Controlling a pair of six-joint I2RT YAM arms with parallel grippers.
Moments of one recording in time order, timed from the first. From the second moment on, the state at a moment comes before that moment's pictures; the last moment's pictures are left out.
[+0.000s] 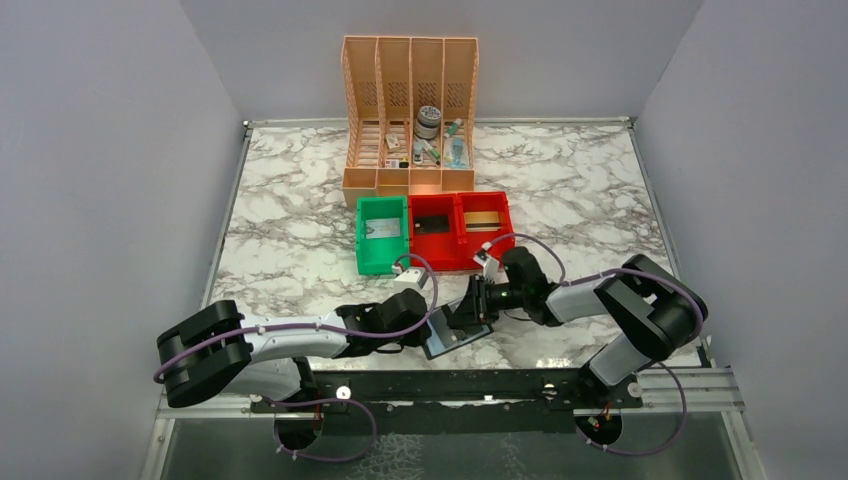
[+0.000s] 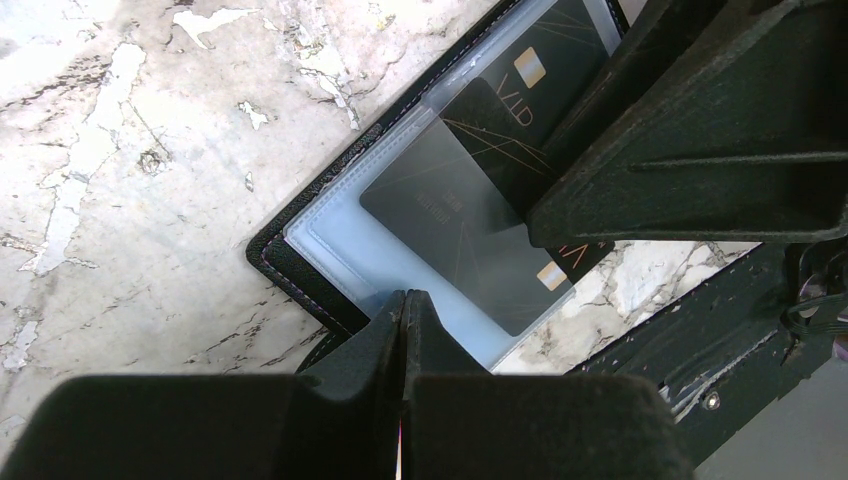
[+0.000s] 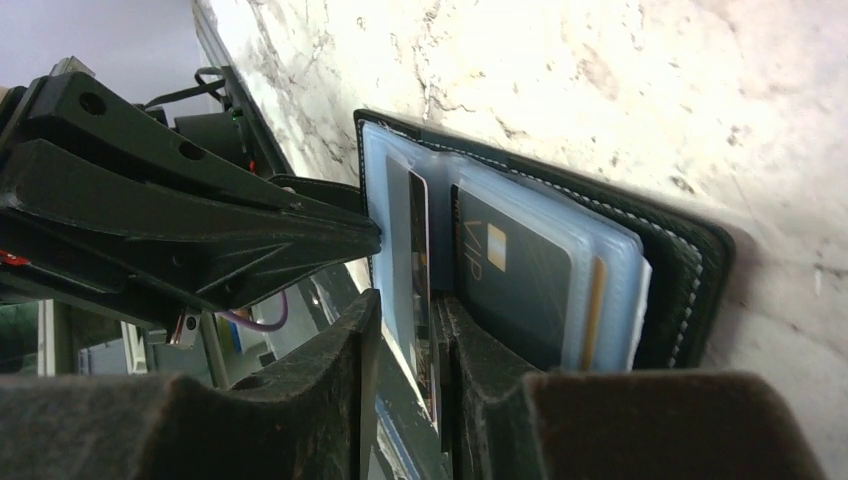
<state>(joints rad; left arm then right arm) -1.14 1.25 0.43 -0.02 -0.19 -0.89 0.65 1.58 0.36 0.54 -0.71 0.83</state>
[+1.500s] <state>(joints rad) -1.14 1.29 0.45 0.02 -0.18 -0.89 0.64 1.53 0.45 0.36 -0.71 0.63</state>
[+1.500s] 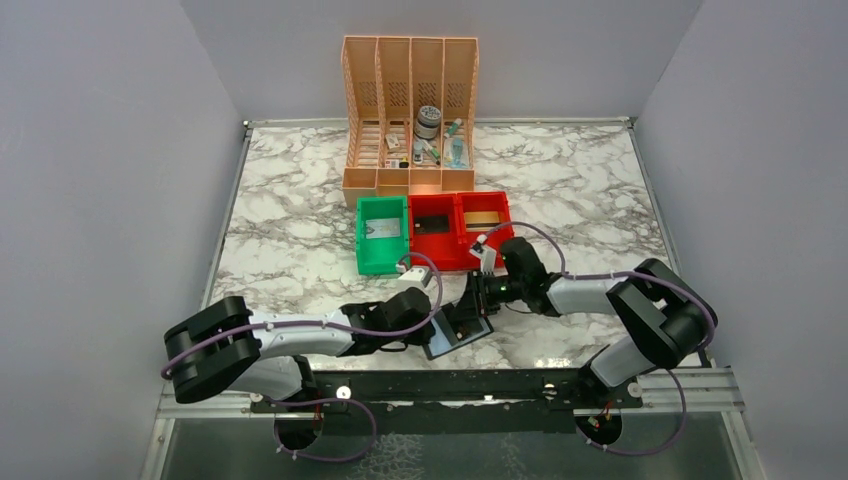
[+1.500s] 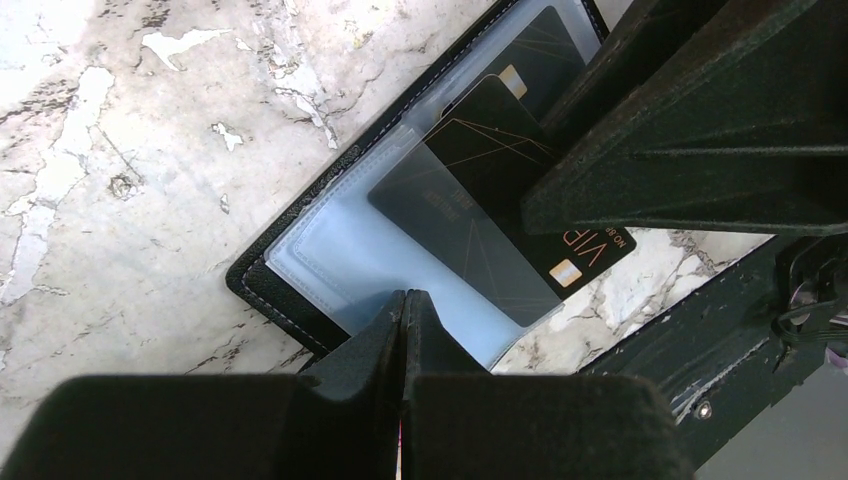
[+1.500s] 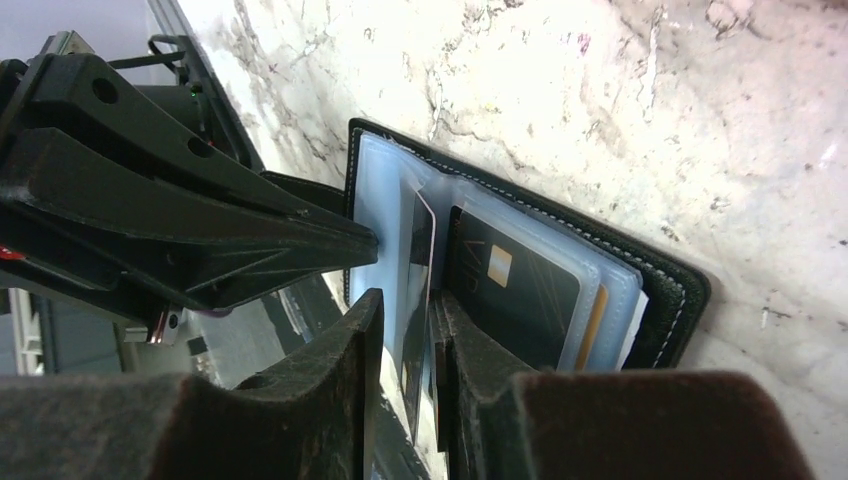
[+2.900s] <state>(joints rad) -1.14 1.31 0.47 0.02 -0.18 -0.89 0.63 1.63 0.53 0.25 -0.82 0.51</state>
